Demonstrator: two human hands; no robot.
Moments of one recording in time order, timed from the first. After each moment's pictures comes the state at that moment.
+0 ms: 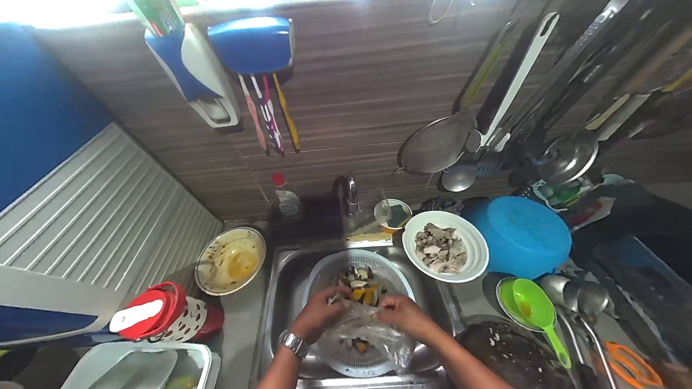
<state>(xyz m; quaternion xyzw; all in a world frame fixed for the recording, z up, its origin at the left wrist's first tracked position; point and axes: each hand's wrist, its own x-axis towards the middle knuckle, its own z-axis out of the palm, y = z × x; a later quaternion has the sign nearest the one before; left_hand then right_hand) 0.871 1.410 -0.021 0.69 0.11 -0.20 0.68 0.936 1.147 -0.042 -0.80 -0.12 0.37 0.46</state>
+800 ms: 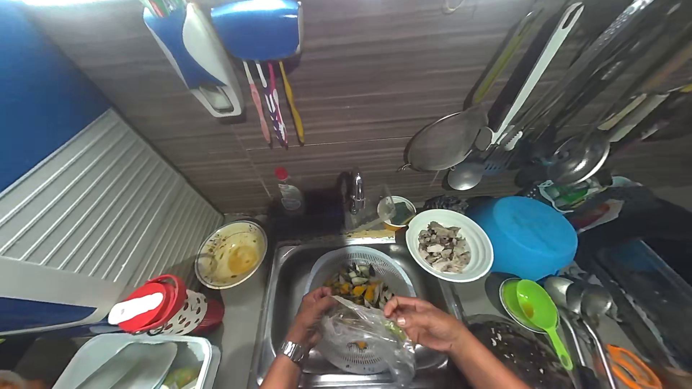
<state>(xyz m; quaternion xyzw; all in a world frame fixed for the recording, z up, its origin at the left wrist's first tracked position) 0.851 1.408 -0.034 0.54 0.25 -0.07 0.80 0.925 1.119 -0.010 -0.44 -0.11 0.51 0.73</state>
